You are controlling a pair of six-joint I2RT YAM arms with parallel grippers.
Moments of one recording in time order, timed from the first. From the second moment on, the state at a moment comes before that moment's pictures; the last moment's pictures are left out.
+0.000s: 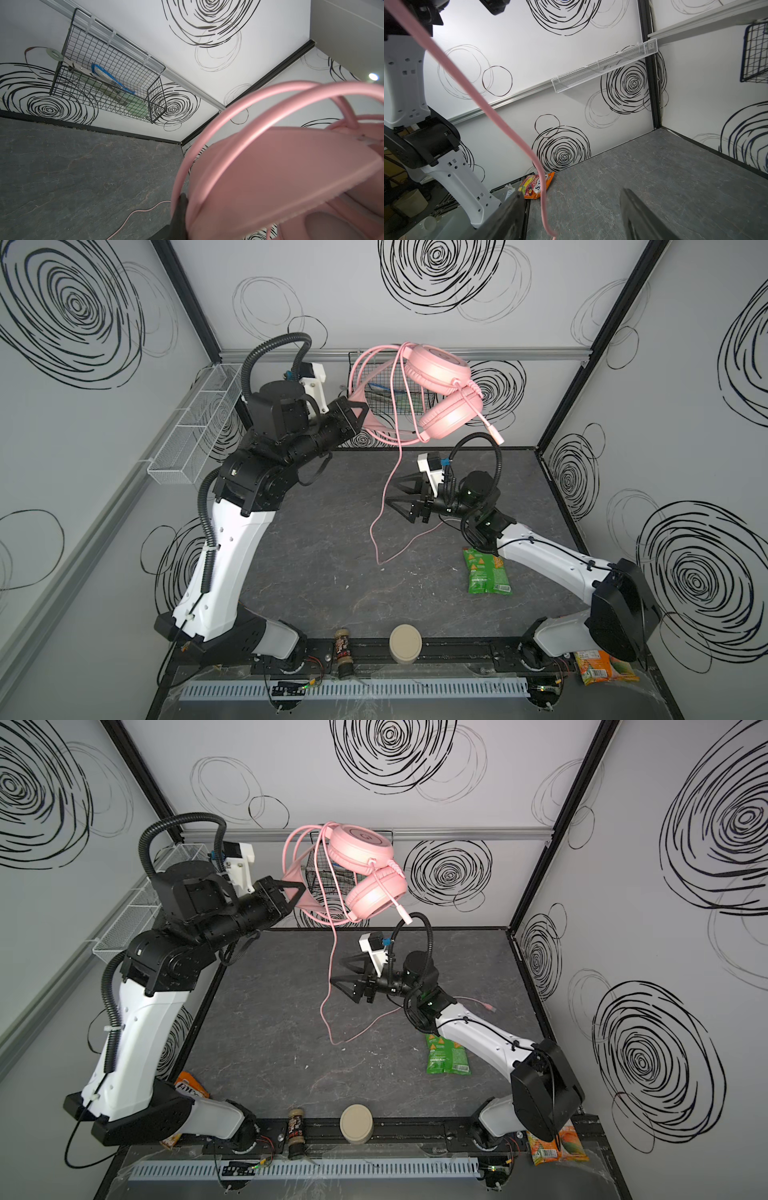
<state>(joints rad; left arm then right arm) -0.44 1.46 2.13 -0.83 0.15 -0.77 0.71 1.44 1.00 0.58 -0.68 0.40</state>
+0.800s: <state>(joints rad) -0.46 1.49 2.15 -0.85 0.19 -0.81 0.74 1.59 0.88 0.79 -0.71 0.46</state>
